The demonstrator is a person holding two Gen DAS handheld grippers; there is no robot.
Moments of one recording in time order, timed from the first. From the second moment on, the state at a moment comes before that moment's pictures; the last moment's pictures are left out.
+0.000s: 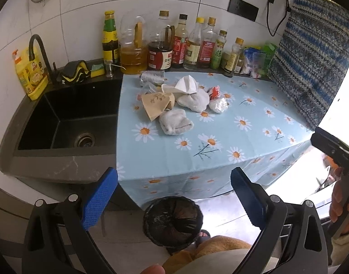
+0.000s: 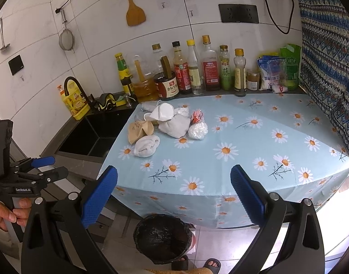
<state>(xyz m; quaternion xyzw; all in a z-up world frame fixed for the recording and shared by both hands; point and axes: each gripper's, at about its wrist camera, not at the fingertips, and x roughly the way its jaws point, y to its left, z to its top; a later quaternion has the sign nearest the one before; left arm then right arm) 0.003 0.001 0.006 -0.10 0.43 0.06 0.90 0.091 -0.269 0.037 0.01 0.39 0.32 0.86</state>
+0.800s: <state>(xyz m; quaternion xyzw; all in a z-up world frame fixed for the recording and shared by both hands) 0.005 -0.002 0.005 -0.12 0.43 0.06 0.89 0.092 -0.271 0.035 0.01 0.40 0.32 0.86</state>
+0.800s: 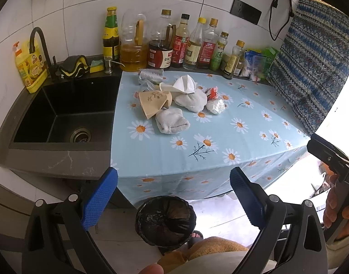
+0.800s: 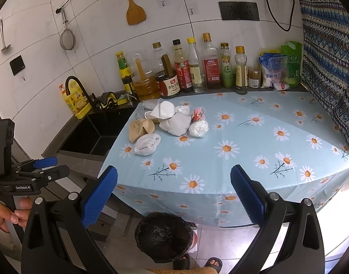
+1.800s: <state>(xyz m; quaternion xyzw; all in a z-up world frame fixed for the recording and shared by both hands) -0.002 0.008 0.003 -0.15 0.42 0.04 0.90 0.079 -0.266 0.035 0.00 0.41 0.31 0.86</state>
